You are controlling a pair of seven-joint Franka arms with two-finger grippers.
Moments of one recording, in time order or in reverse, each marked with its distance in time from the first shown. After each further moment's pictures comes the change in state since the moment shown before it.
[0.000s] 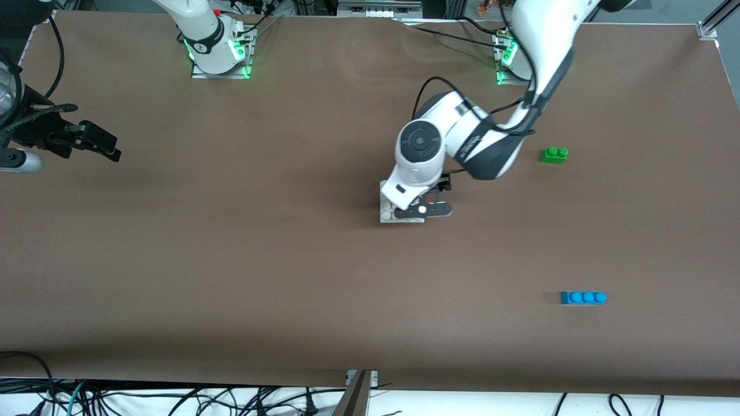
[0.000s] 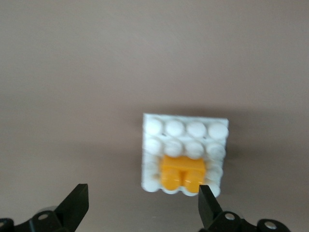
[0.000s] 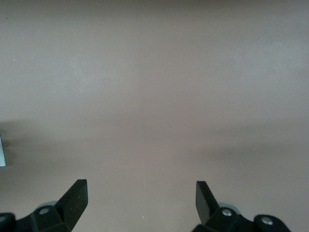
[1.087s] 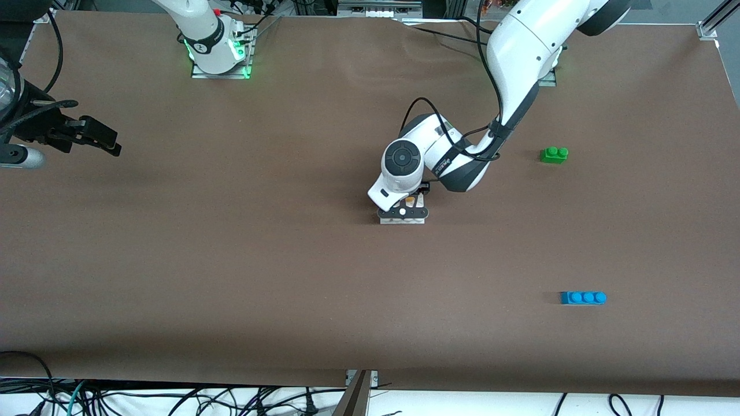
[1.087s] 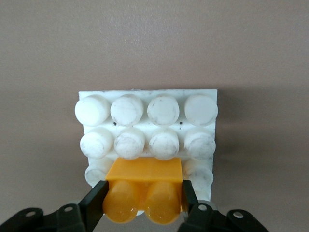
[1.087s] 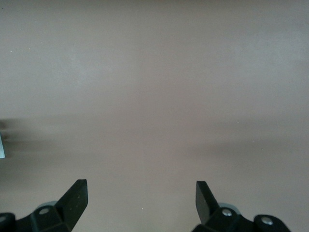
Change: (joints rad) left arm -0.076 0.188 -0.006 -0.063 0.000 0.209 -0.014; right arm -0.001 -0.009 0.000 0.000 0.000 -0.039 0.000
